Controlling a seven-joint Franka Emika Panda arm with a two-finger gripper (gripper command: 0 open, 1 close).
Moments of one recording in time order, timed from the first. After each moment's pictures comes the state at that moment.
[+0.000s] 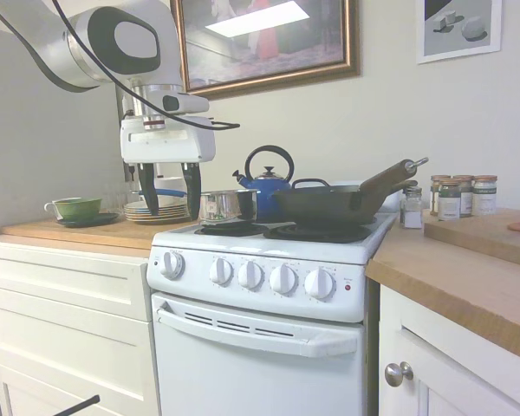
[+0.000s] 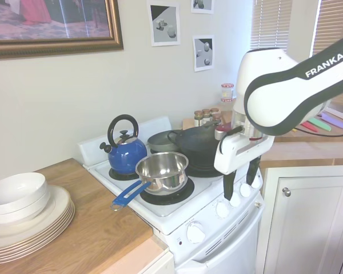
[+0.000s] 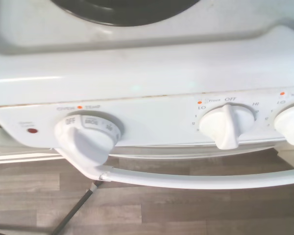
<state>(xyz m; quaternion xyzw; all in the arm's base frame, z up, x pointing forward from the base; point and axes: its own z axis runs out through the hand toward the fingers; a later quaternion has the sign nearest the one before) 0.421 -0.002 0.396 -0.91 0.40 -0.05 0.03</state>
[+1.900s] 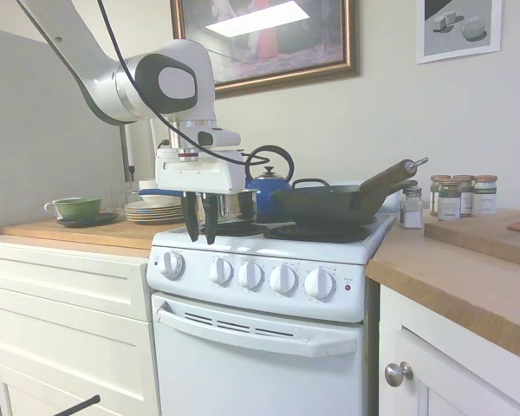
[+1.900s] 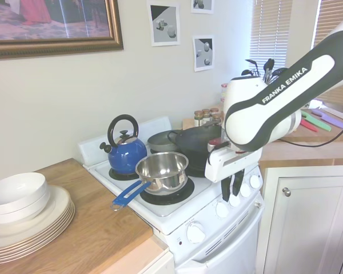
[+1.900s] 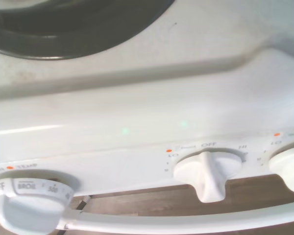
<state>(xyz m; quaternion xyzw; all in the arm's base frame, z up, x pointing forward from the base) 0.468 -0.033 0.344 -0.90 0.43 -0.03 0.02</state>
